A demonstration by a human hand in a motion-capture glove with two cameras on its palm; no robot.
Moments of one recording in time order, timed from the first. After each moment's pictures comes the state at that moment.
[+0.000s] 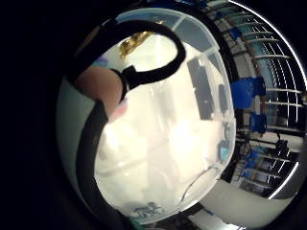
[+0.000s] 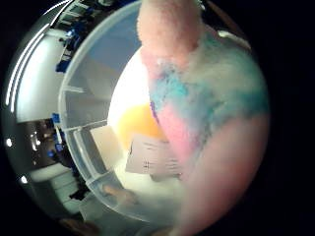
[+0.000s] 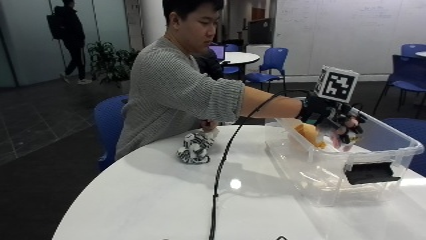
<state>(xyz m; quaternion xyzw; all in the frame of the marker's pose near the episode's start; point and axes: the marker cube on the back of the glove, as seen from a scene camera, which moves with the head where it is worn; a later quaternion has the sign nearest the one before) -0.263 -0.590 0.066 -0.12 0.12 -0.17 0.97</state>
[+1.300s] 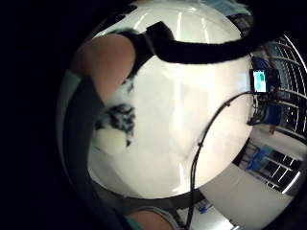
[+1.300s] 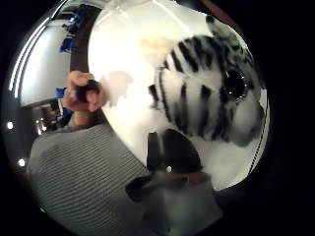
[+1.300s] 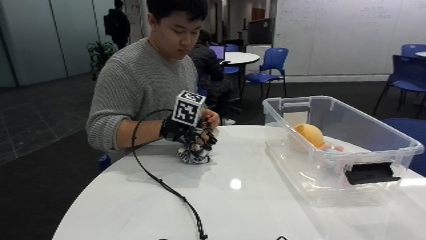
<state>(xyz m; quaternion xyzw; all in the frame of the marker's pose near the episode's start) -0.073 -0.175 0.099 -0.19 0.08 -0.21 0.96</state>
